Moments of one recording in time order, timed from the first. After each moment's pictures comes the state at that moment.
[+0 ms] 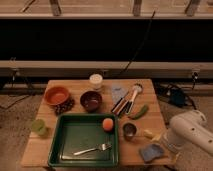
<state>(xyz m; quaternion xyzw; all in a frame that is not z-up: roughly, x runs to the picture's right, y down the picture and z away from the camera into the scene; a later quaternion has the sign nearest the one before) 0.284 0.324 0.710 -0.35 -0.18 -0.32 0.86</state>
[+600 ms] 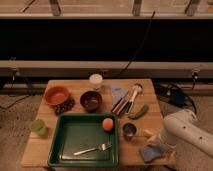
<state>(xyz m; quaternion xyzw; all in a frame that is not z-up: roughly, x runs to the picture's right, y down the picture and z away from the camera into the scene) 0.270 0.332 0.728 -0.36 -0.19 -0.32 0.85</state>
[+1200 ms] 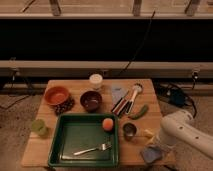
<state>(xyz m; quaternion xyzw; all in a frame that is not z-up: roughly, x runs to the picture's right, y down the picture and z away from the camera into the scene) 0.266 0.338 0.735 -0.36 -0.20 -0.33 0.85</state>
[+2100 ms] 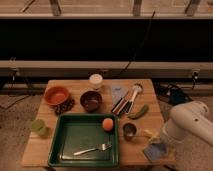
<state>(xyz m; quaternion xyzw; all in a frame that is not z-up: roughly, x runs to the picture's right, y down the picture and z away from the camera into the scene) 0.252 0.272 0.653 -0.31 -0.24 -0.36 0.84</state>
